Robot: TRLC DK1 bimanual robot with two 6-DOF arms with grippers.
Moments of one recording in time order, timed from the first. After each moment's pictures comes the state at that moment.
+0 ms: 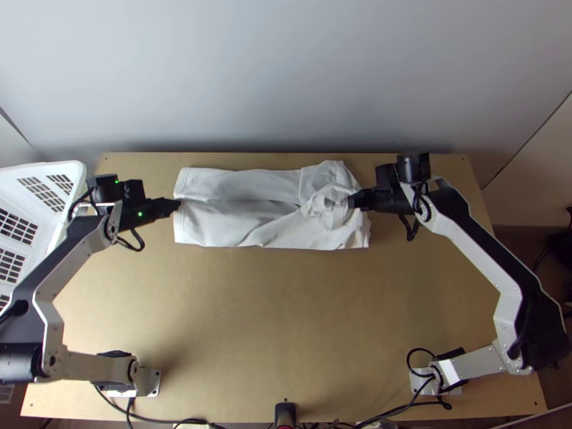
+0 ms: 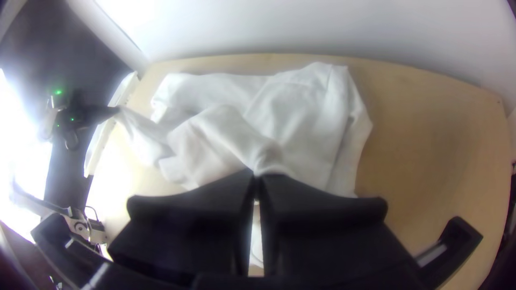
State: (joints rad) left arm 0.09 1.48 1.01 -0.22 0.51 -0.21; right arm 0.30 1.58 1.28 -0.48 -0.37 0.18
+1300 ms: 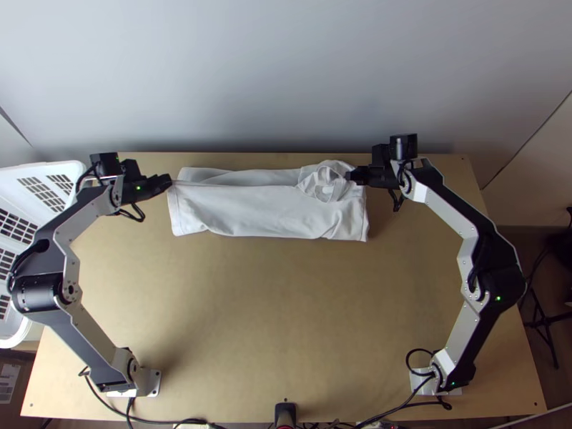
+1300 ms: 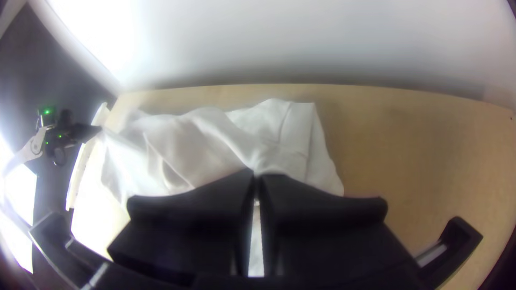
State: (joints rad) left arm 0.17 1.87 1.32 -0.18 0.47 -0.29; right arm 0.21 1.97 1.53 -0.30 -0.37 0.18
